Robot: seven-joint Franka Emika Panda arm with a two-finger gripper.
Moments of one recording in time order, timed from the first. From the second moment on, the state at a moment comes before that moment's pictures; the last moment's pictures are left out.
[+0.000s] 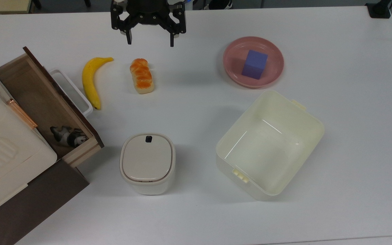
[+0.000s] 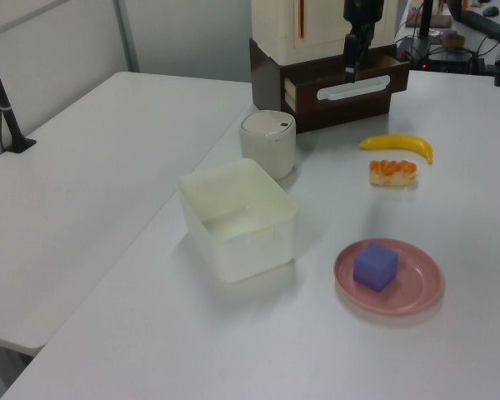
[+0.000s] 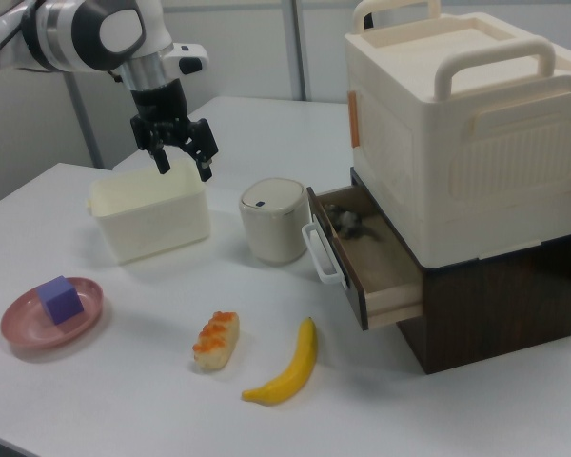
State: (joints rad) arm 0.03 0.10 -0.02 -1.56 -0.05 1.74 0.05
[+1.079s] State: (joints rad) arm 0.04 0.08 -0.03 -1.57 -0.05 1.67 0.08
